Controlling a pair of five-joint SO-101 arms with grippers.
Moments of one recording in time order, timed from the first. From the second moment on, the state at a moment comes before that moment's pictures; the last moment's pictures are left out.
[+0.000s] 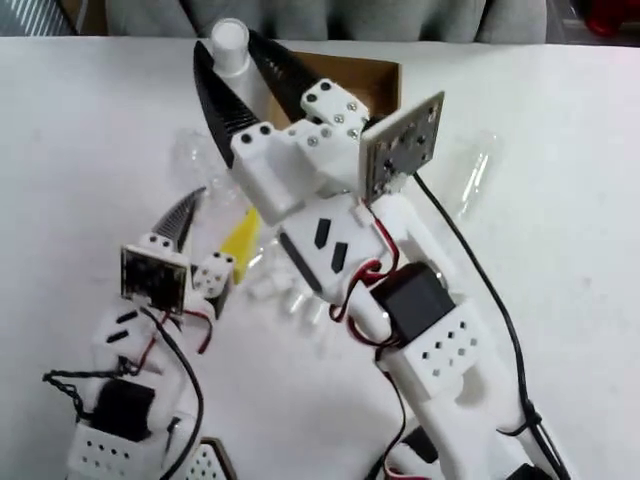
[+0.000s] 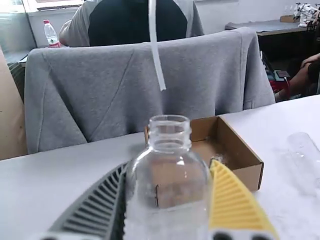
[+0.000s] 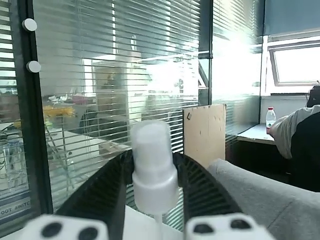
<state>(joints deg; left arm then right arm) 10.0 -92.6 79.6 29.1 -2.8 -40.5 -36.8 15.8 11.7 -2.3</state>
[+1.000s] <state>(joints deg) 10.4 -92.8 85.1 22.7 -2.8 -41.9 -38.1 12.0 20.7 -2.8</state>
